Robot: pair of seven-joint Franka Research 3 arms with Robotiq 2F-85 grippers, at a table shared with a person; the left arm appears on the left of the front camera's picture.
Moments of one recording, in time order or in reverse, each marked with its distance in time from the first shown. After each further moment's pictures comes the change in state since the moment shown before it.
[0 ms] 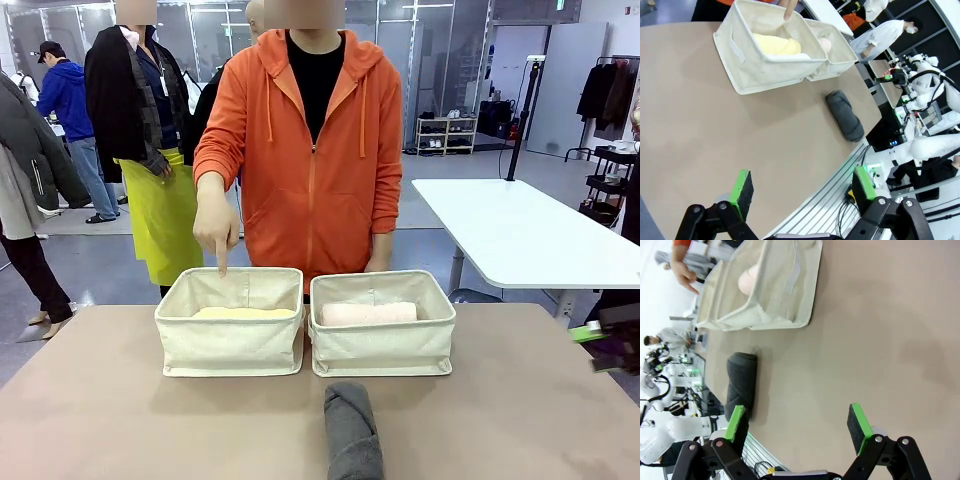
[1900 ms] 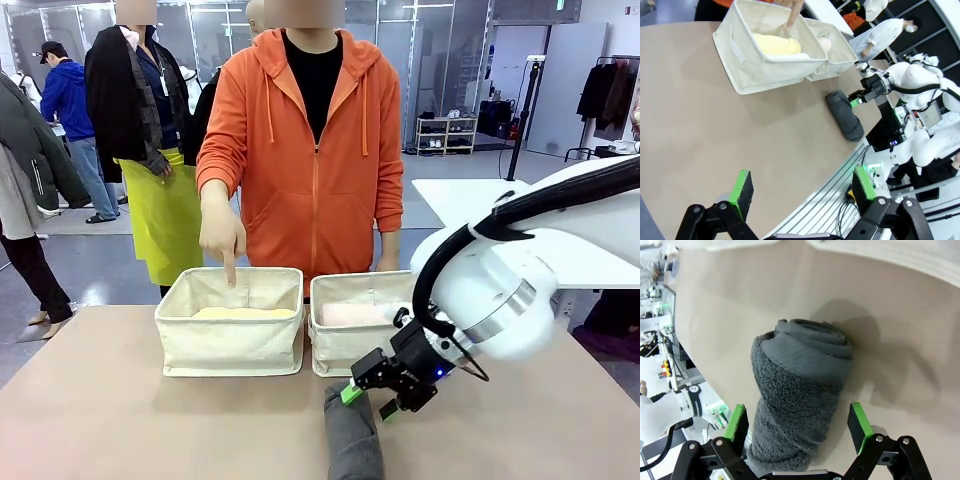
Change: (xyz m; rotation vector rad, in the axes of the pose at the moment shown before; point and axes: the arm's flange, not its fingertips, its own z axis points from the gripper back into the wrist) left arm 0.000 0.000 0.000 0.000 0.000 0.000; right arm -0.069 0.176 -0.302 -0.123 0.400 0.110
